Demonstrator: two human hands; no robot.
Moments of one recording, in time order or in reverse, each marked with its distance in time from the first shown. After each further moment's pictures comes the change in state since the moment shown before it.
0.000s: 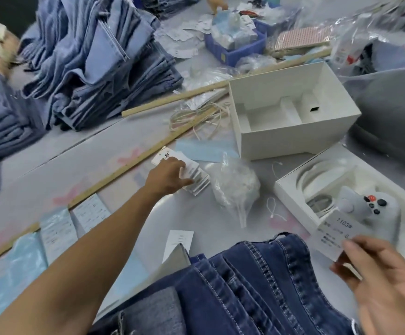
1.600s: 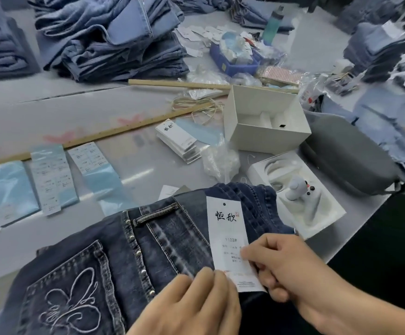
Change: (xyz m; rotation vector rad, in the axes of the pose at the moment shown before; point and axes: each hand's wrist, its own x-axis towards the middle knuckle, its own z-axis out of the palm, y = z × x) left_hand -0.442 0.101 -0.077 0.042 0.511 0.637; right_hand -0.180 -0.090 0.042 -0.730 -0.509 0.570
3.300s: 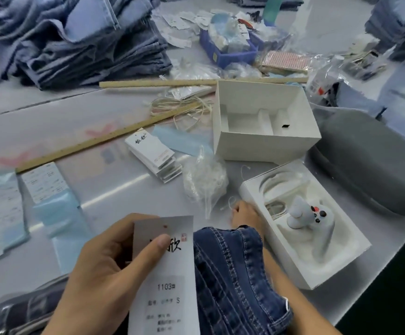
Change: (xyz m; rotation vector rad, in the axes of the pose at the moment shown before) left_hand 0.231 -0.025 0.347 -0.471 -0.689 -0.202; right_hand 0.390 0.052 -0.069 -0.873 0.420 -0.305
